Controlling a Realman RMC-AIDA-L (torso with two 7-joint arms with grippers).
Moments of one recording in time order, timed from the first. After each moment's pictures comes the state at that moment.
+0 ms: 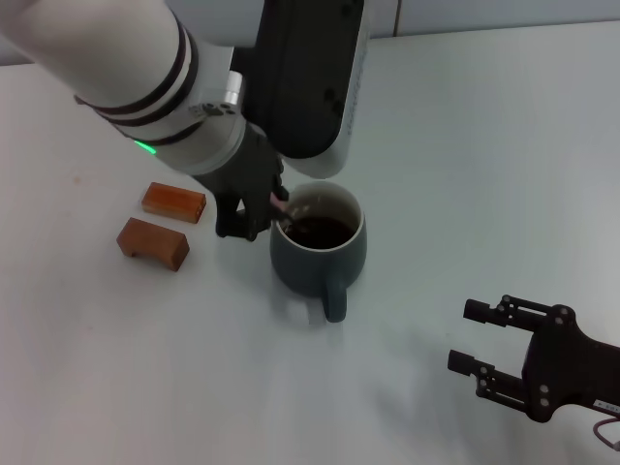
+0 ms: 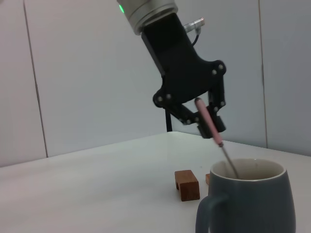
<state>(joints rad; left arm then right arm) -0.77 -2.08 1.70 1.59 2.64 1.65 -2.02 0.29 2.08 -0.30 -0.32 -2.21 -1.73 0.65</state>
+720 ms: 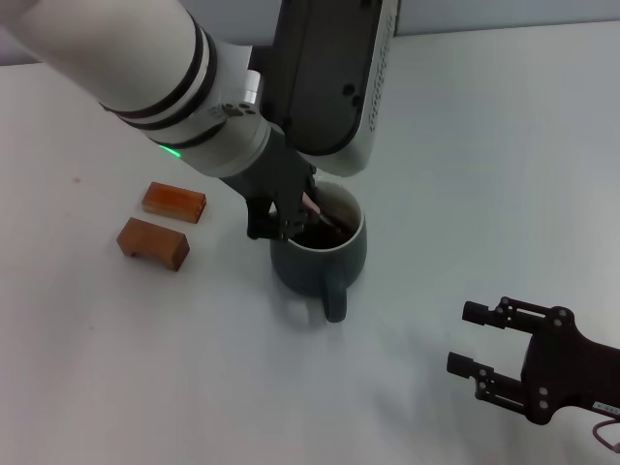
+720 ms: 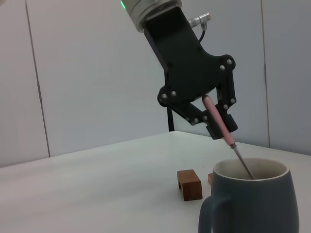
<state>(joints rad) -0.77 -2.08 1.71 1.58 2.55 1.60 -2.02 0.29 2.08 -0.31 -0.31 -2.22 -1.73 0.65</state>
